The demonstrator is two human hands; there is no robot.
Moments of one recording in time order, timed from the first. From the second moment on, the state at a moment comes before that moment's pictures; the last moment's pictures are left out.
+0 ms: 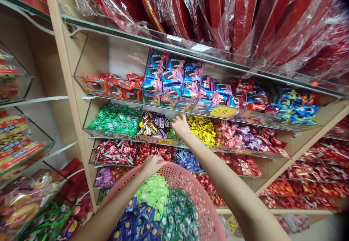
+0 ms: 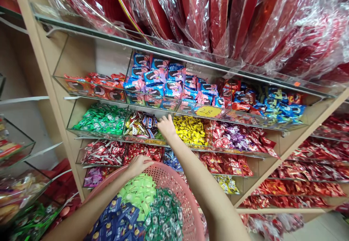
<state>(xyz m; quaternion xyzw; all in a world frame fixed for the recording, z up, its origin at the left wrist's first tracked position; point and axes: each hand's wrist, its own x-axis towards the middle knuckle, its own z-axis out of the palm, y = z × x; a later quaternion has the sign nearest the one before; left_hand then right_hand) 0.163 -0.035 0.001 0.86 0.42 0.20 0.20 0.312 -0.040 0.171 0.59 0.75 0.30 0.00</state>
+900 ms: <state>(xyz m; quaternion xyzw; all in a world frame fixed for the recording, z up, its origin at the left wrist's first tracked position) 0.152 -0.028 0.007 0.85 0.45 0.20 0.19 0.322 -0.043 0.175 0.60 0.73 0.32 0.00</state>
